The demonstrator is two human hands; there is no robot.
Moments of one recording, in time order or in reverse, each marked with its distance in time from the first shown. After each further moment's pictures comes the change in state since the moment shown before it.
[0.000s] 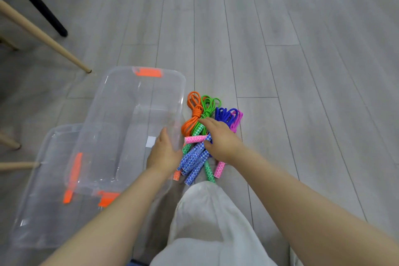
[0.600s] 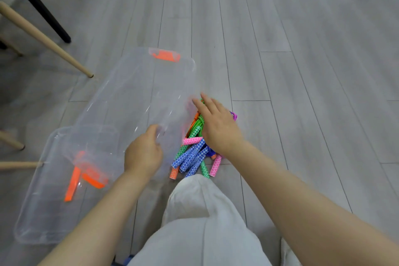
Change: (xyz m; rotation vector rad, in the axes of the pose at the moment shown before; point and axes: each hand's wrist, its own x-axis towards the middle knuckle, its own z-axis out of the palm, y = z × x) left_hand -0.040 0.000 -0.055 0.143 0.250 0.167; right_hand -0.013 -0.021 -0.034 -0.246 0.317 -0.179
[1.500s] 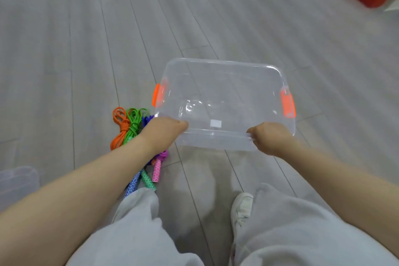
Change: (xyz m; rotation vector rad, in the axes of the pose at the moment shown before) left_hand 0.023 0.217 0.073 0.580 -0.315 1.043; right_hand -0.210 0.213 -0.114 -0.391 -0.425 0.515
